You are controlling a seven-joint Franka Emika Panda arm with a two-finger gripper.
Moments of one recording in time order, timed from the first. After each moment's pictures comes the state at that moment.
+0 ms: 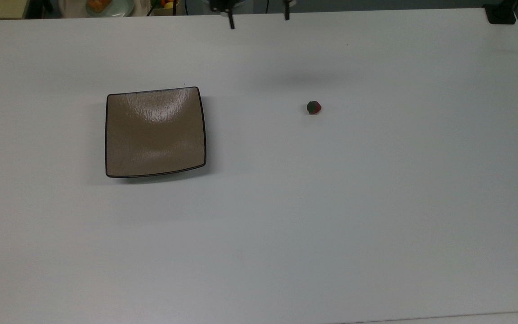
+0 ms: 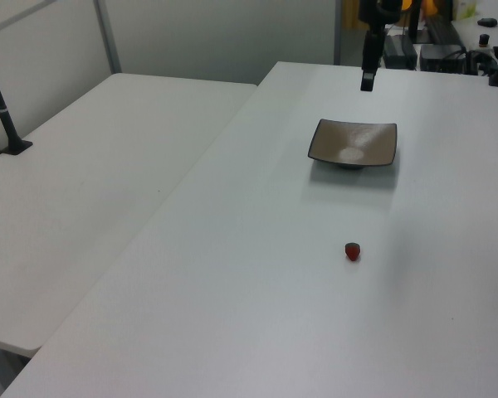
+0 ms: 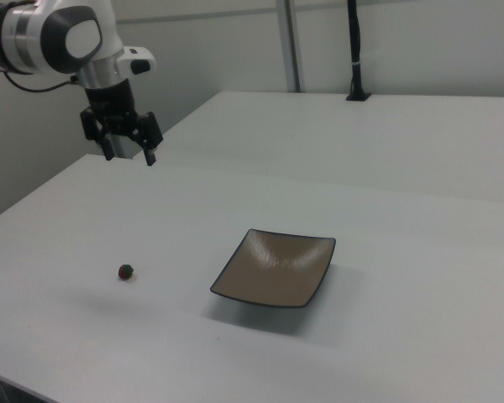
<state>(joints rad) 0.18 0.00 0.06 -1.64 0.07 1.71 -0.01</state>
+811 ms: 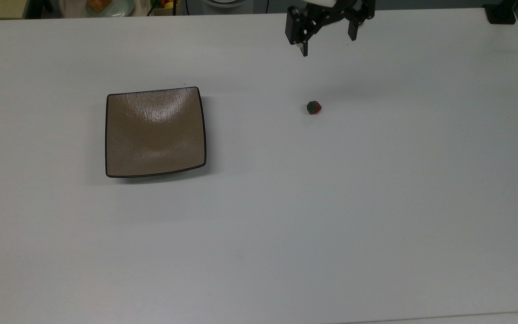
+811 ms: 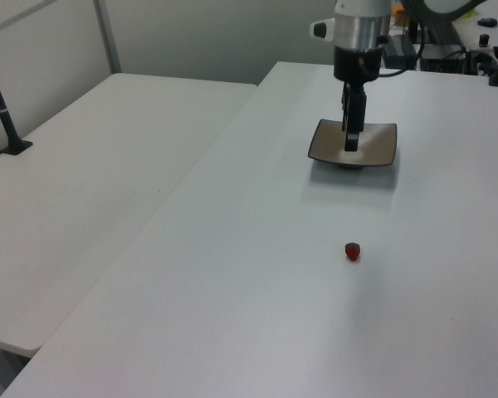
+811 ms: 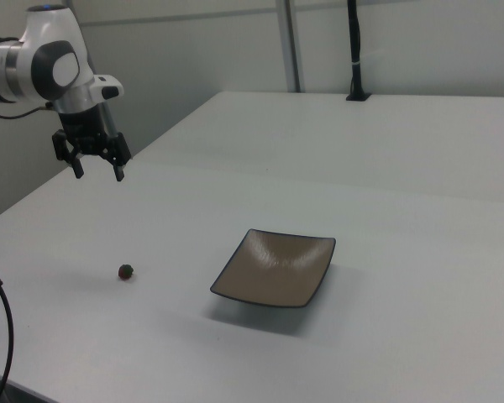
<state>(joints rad) 0.25 0.12 0.18 -1.64 0.07 1.81 0.03</state>
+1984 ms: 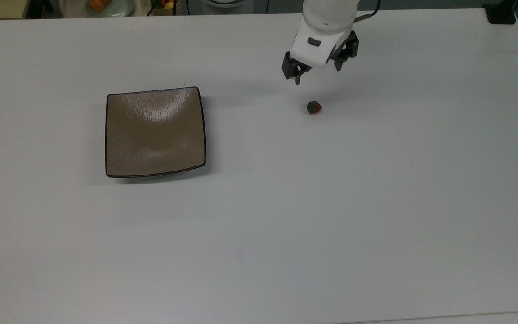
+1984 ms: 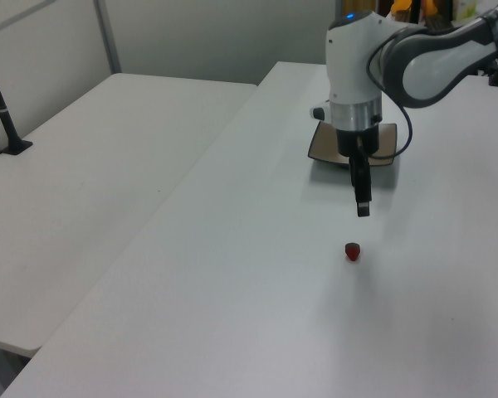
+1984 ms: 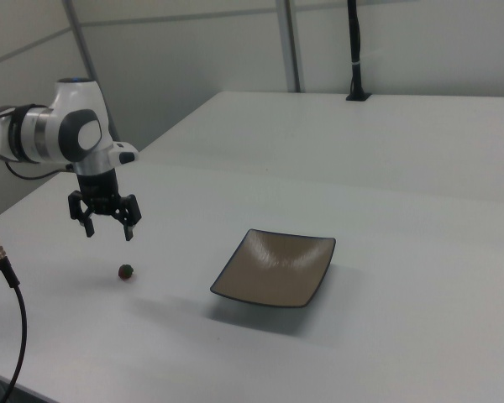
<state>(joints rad) 0.27 0.20 0.18 -1.84 0.06 1.95 0.03</state>
